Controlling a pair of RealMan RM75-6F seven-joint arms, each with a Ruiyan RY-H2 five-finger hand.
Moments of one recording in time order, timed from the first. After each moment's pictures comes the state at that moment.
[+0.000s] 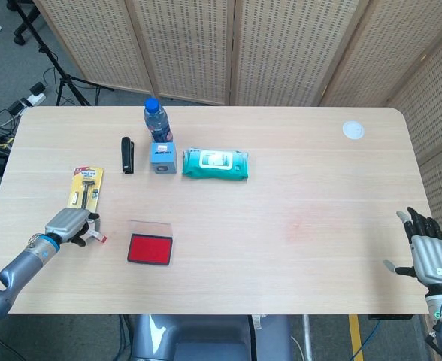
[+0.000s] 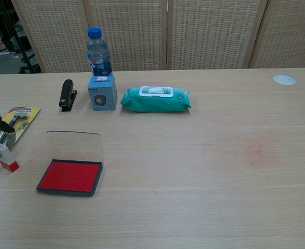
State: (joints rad) left arm -0.64 -1.30 0.03 -1.22 1.38 0.64 -0.29; right arm 0.18 -1.13 0.10 -1.55 -1.27 1.24 -0.05
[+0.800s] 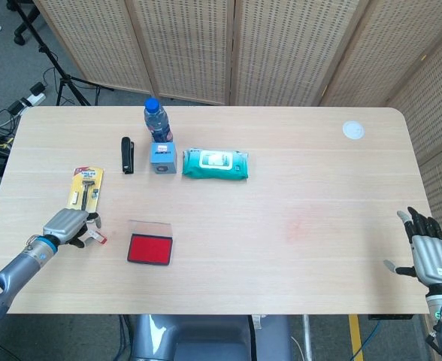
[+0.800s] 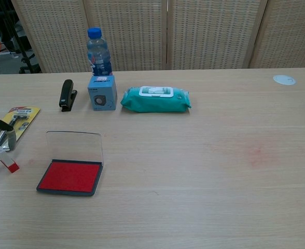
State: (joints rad) left arm -0.63 -1.29 0.04 -1.24 1.38 0.66 -0.25; right arm 0.17 -1.12 0.10 -1.55 -1.27 1.24 -0.05
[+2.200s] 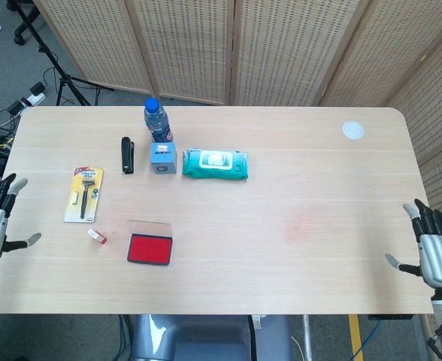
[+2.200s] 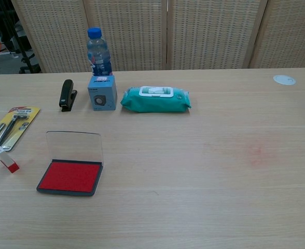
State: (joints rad) left arm -0.26 -1.10 -0.06 -1.60 1.33 1.39 -0.09; right arm 0.13 -1.14 0.11 -1.51 -1.39 1.40 0.06
